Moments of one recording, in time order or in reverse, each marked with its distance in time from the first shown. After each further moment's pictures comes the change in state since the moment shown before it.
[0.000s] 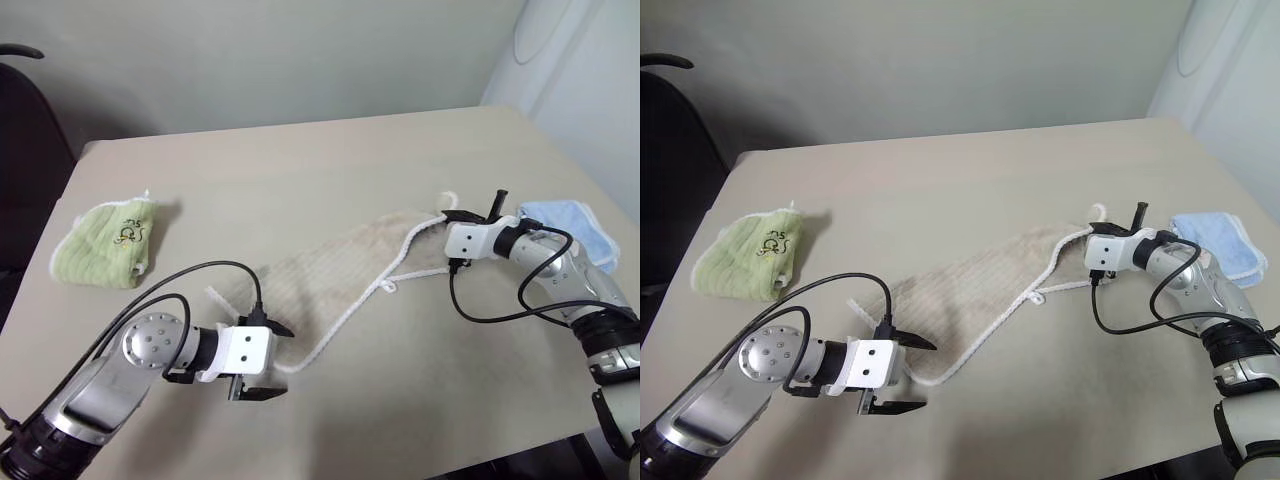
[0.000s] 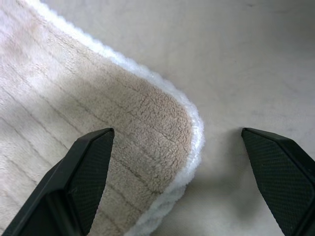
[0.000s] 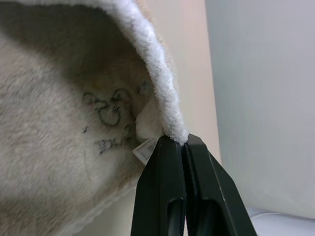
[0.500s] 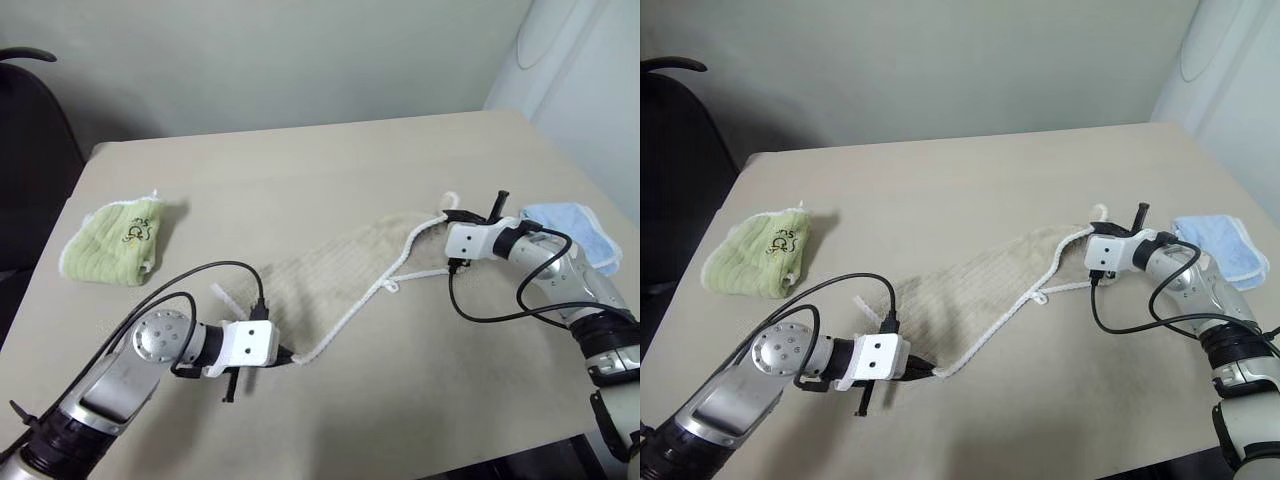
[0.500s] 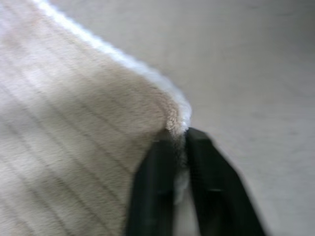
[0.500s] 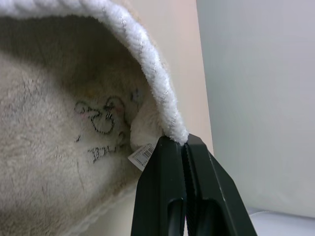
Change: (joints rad) left arm -0.033 -0.049 -0.016 0.075 -0.004 -0.020 0.000; right arm 0.008 0.010 -0.004 0.018 -0.018 0.000 -0.027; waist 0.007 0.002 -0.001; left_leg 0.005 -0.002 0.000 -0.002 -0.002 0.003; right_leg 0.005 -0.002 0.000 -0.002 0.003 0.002
